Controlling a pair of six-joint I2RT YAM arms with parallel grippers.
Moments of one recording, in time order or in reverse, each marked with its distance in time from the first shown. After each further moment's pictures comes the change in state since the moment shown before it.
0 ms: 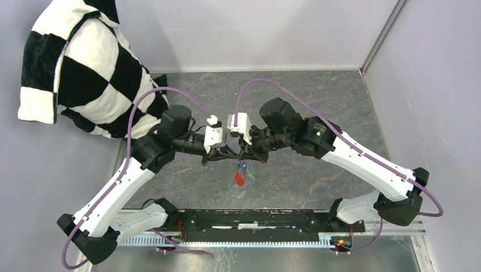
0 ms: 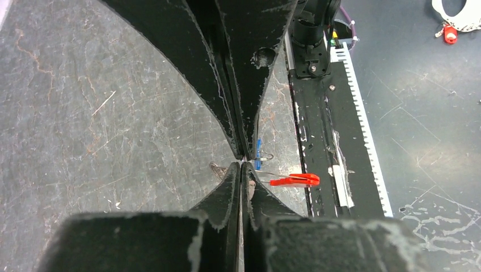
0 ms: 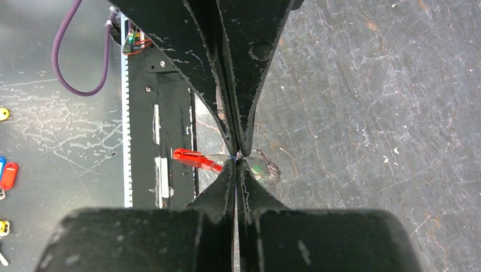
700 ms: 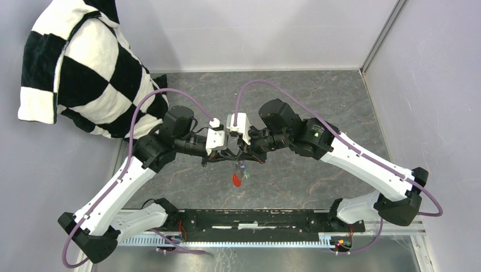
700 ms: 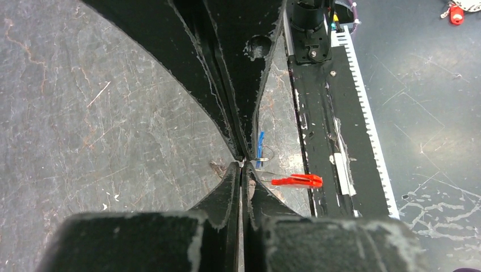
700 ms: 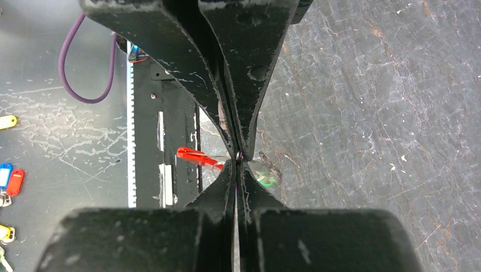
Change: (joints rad) left arm -0.001 0.011 0.000 -0.053 -0.019 0.062; right arm 0.001 -0.001 -0.024 0.044 -0.019 0.026
